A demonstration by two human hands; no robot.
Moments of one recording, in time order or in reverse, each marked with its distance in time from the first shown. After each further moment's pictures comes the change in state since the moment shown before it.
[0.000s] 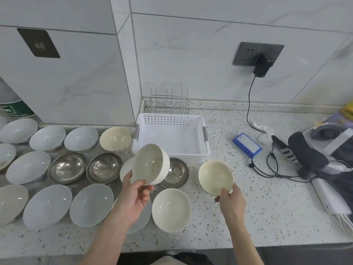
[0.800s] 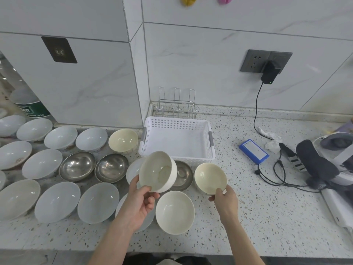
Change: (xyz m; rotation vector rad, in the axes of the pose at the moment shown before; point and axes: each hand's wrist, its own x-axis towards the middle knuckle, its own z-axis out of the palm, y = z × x) left_hand -0.016 -0.007 0.000 0.048 -0.004 0.004; right_hand 0.012 -0.005 0.024 0.105 -0.109 0.063
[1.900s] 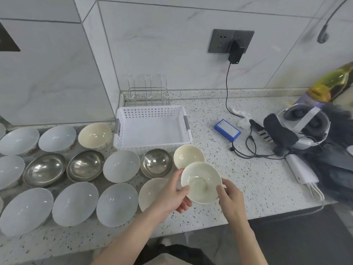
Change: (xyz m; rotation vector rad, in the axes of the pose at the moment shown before) left_hand -0.008 -0.064 0.080 0.778 -0.496 -0.008; right_hand -0.051 0.028 -0.074 -0.011 -0.009 -0.201
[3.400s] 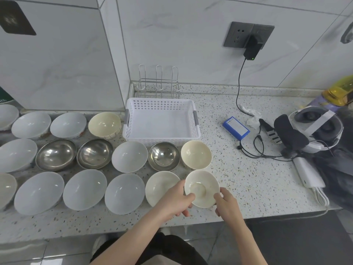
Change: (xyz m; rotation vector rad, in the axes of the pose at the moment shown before) left_hand -0.005 -0.014 0.003 0.260 -0.034 -0.166; right_hand -0.001 0.016 0.011 -0.162 -0.224 0.278
